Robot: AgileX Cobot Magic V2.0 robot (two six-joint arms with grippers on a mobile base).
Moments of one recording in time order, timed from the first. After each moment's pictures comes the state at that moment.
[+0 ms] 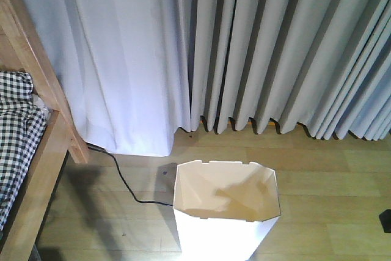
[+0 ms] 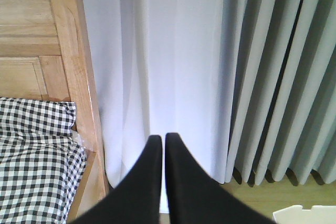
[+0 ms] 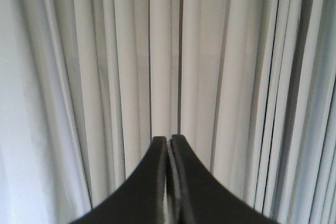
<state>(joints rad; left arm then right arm) 0.00 -0.01 0.03 -0.02 0.27 -0.02 -0.05 -0.01 0.03 -0.08 0.10 0.07</state>
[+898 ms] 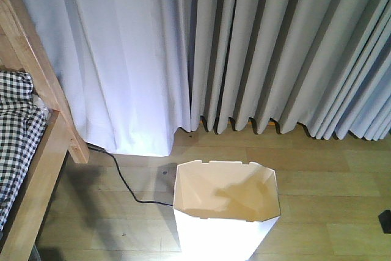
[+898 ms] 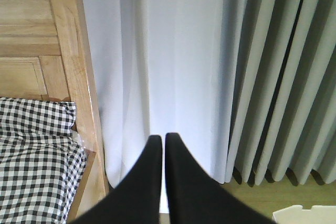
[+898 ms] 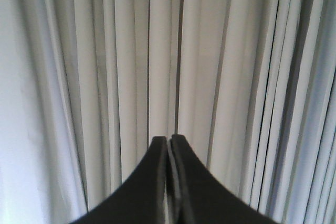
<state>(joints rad) 0.00 -0.01 0.03 -0.02 0.27 -0.02 -0.05 -0.01 0.03 -0.08 0.10 0.04</state>
